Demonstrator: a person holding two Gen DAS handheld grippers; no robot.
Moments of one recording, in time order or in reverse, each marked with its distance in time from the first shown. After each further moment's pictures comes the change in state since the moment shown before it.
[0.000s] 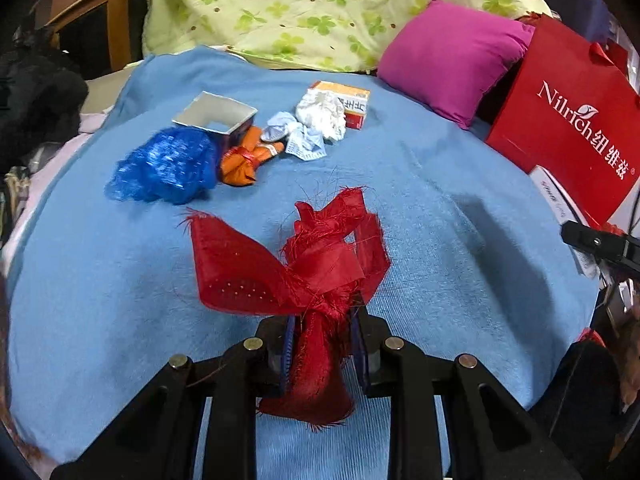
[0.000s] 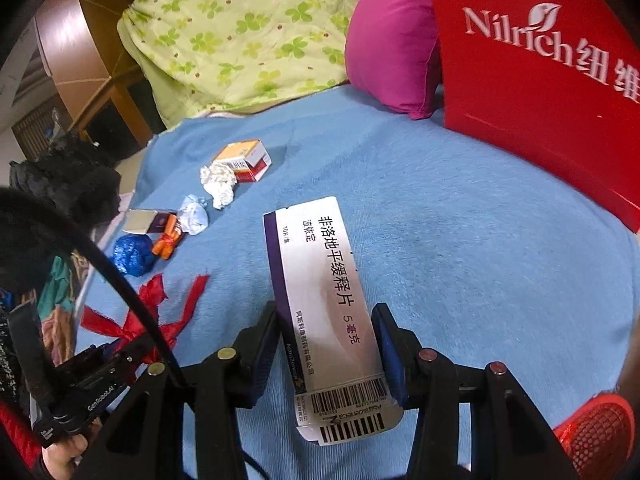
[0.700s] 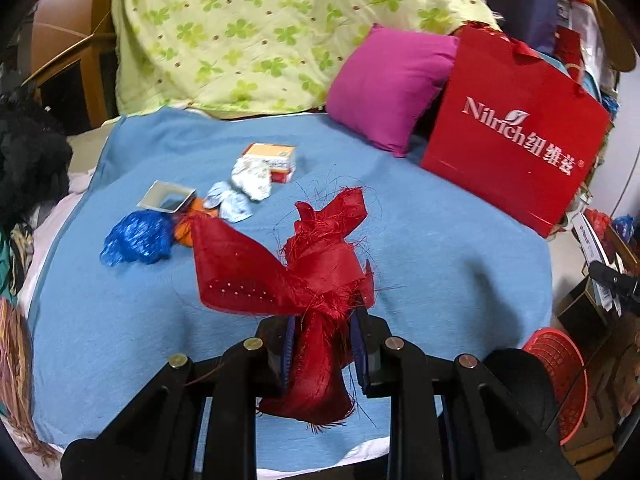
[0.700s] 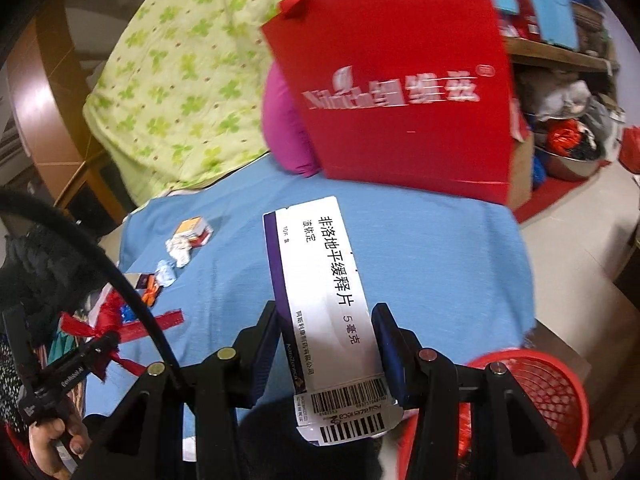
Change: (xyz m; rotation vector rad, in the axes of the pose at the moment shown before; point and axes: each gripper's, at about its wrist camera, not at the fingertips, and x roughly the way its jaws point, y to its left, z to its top) left arm -0.070 -0.082 0.020 0.113 -0.091 -0.048; right arm -0.144 -0.109 -0.046 0.202 -0.185 -0.110
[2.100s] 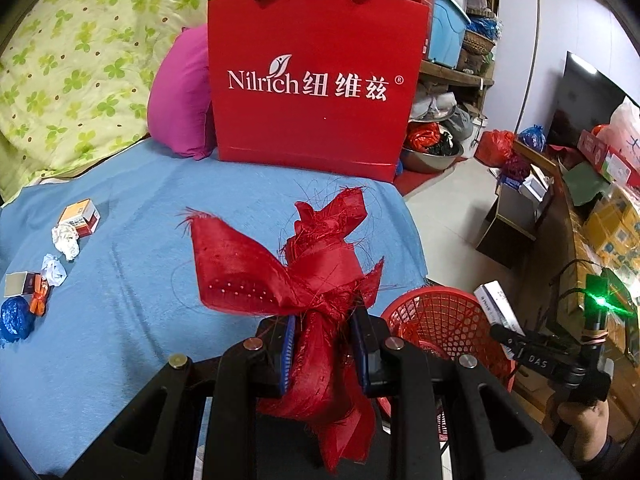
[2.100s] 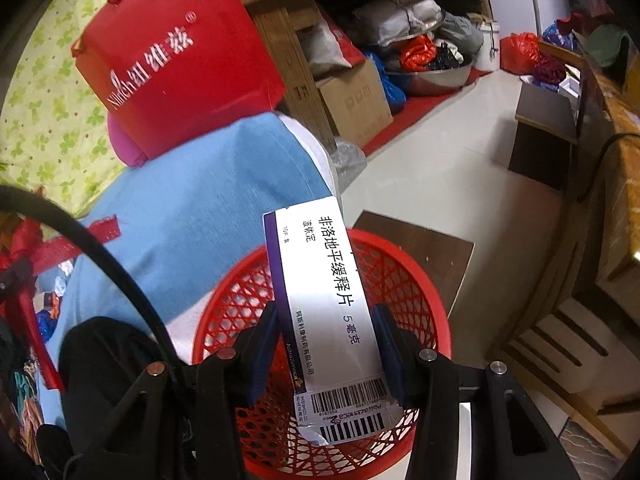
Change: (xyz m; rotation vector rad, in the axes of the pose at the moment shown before) left arm -0.005 -0.221 -0.016 0.325 0.048 -0.294; right arm -0.037 -0.184 -0.113 0.295 0.093 -0.283
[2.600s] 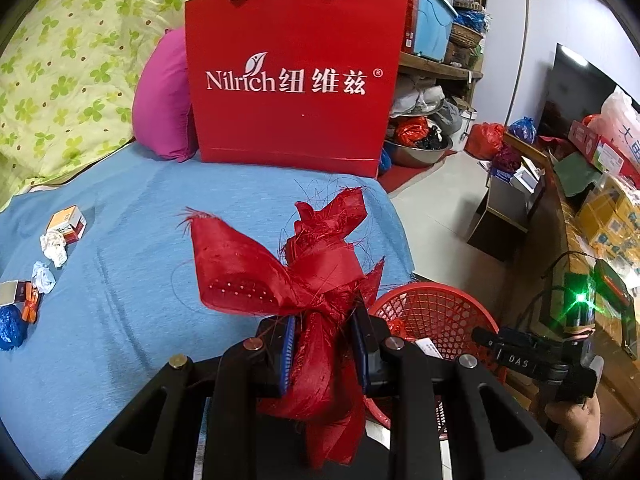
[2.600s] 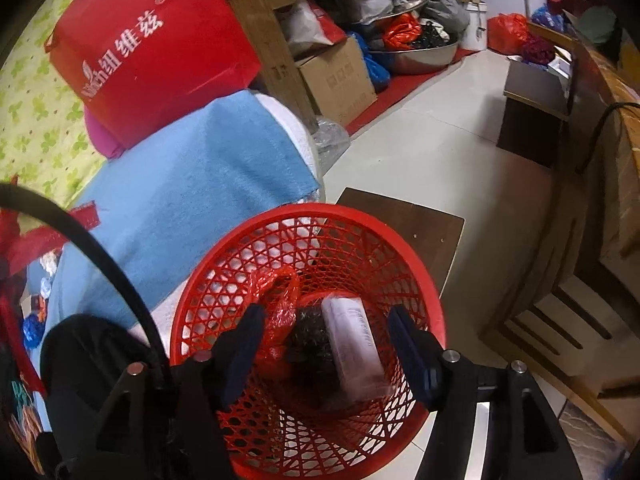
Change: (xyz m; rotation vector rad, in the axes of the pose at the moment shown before) left arm 0.005 -0.019 0.003 0.031 0.009 -0.028; right arm 0.007 -0.011 -0.001 0.048 0.036 -0.034
